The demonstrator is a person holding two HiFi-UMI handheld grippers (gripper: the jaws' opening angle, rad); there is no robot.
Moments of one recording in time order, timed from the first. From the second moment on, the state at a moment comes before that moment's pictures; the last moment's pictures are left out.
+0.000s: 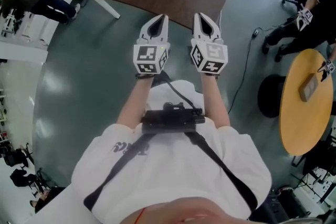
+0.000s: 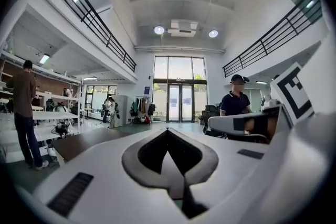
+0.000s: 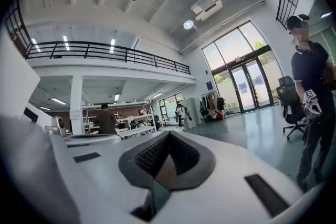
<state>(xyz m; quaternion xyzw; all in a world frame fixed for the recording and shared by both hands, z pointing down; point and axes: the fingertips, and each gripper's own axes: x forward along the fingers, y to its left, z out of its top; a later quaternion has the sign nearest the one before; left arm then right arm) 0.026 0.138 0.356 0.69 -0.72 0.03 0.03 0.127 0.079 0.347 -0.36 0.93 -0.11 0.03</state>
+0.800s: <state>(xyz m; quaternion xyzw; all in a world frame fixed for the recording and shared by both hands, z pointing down) -0.106 -0.052 0.347 0.76 -0.65 -0.01 0.03 -0.014 -0.089 0.360 -0.40 0.91 -0.09 -0.01</state>
